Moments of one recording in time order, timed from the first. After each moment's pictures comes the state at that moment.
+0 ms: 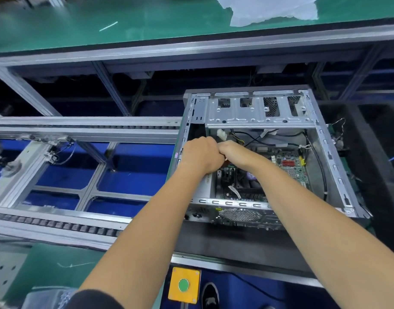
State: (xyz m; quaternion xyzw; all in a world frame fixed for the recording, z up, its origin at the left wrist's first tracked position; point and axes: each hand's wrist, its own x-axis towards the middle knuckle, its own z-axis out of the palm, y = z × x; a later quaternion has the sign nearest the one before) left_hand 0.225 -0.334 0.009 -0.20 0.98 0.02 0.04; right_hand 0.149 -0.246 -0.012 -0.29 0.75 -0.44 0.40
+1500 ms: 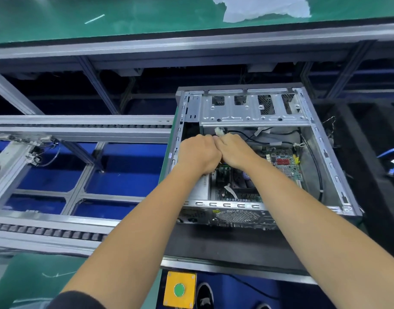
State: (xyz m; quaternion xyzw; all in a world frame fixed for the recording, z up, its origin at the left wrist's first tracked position) left_hand 0.217 -0.339 -0.004 -0.19 0.98 0.05 -0.02; right_hand 0.146 -0.244 -0.016 -0.36 0.85 -0.32 0.21
